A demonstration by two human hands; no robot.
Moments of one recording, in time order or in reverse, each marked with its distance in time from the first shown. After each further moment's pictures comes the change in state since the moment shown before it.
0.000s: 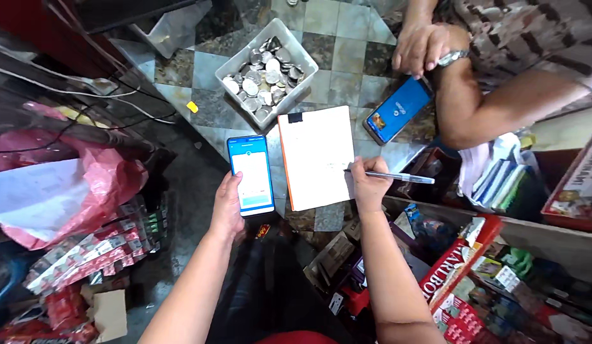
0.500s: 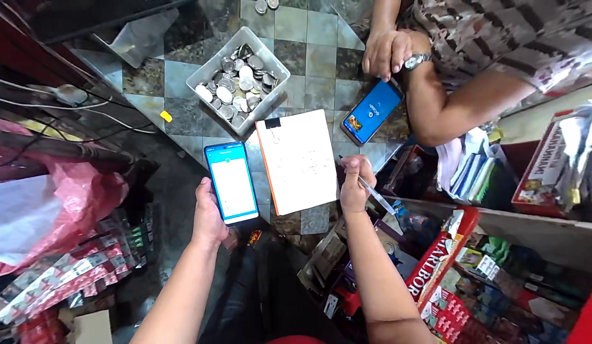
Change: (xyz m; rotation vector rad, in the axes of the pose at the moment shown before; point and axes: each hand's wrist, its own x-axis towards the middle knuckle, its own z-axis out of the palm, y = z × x) left_hand 0.001 0.000 0.003 -0.019 0.000 0.057; right_hand 0.001 0.008 -0.009 -0.029 0.001 -0.177
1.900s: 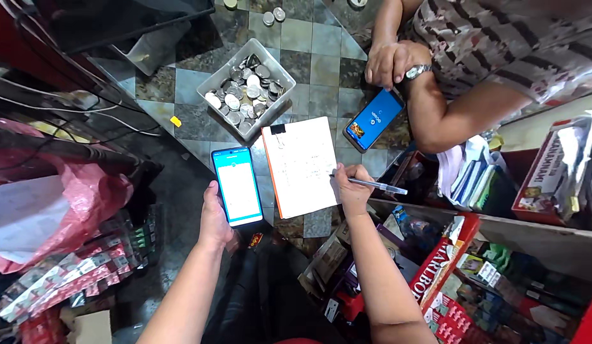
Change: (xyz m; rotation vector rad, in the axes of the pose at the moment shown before) left_hand -0.002 0.003 0.004 -0.023 0.057 -0.040; right_hand 0.002 -0.007 0.008 -0.072 -0.009 0.082
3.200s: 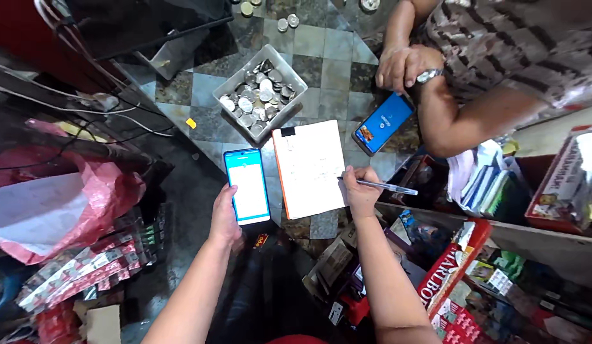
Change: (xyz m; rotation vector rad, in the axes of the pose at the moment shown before) left_hand 0.003 -0.002 -0.004 0.044 -0.025 0.006; right_hand 0.001 0.000 -0.001 0.029 0.011 0.046
